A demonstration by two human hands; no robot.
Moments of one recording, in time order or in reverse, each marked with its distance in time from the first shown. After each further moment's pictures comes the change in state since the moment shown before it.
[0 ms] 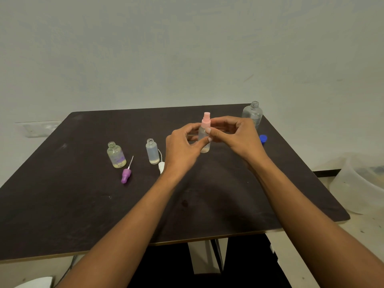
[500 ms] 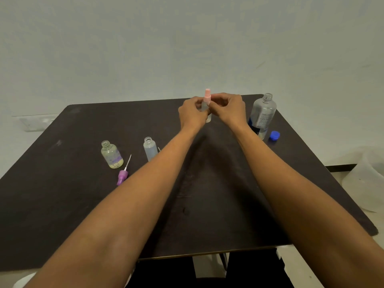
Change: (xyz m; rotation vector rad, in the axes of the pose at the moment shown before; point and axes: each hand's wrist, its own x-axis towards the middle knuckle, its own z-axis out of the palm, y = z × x) left_hand 0.129 -0.041 0.058 0.053 0.063 -0.183; right_hand 0.127 0.076 0.033 -0.139 0.202 0.068
